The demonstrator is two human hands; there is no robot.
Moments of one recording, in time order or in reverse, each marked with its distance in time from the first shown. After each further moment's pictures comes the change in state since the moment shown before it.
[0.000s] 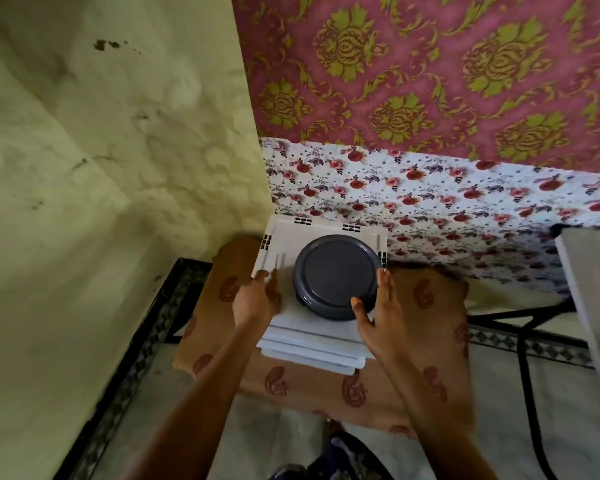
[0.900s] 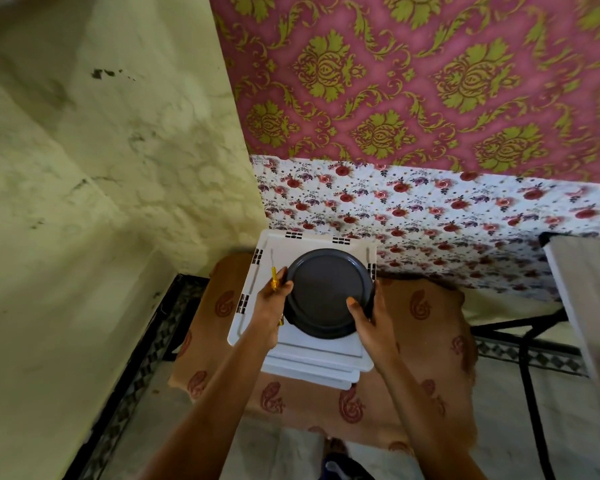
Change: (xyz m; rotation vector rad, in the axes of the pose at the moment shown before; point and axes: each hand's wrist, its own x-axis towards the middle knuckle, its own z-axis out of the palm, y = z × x) left_hand -0.015 0.062 -0.001 -1.137 -0.188 -0.359; right_hand 0.016 0.008 -0.004 0.563 -0.057 0.181
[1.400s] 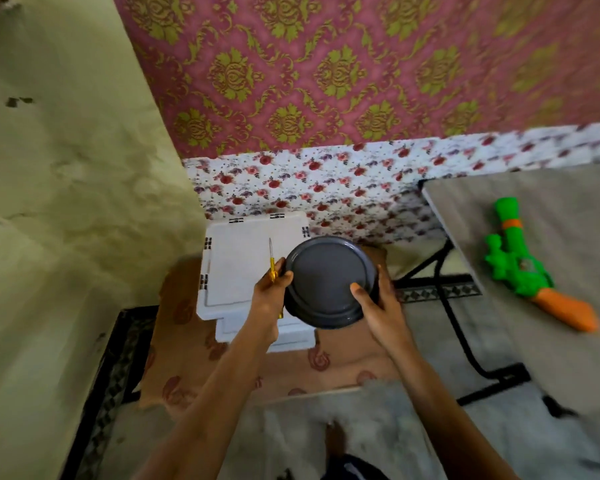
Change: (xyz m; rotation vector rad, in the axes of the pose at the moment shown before) left_hand -0.133 -0.036 0.016 0.124 -0.217 0.060; right_hand -0.160 -0.004 -0.066 0.007 0.327 0.010
